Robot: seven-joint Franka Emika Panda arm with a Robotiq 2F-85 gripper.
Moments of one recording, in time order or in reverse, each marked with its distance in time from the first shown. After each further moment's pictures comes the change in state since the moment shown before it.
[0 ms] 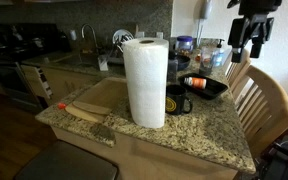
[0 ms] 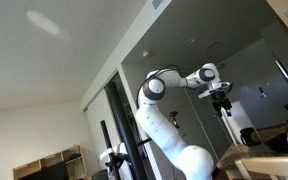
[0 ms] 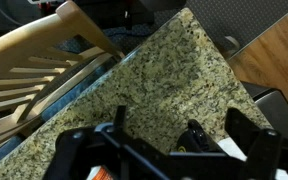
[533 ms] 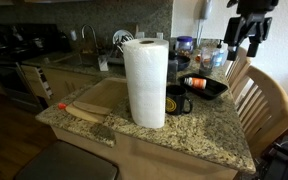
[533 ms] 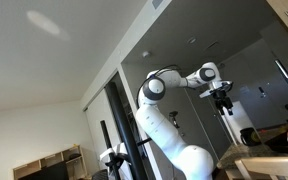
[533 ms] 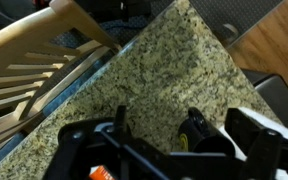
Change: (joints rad) arm -0.007 0.000 -0.002 0.000 -0.001 0.051 0.047
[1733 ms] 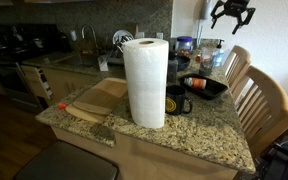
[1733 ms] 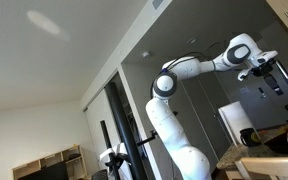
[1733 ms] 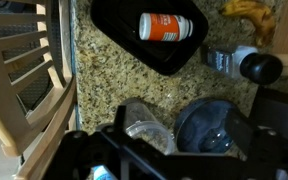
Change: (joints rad) arm -0.205 0.242 -0.221 0.230 -0.053 0.284 0.356
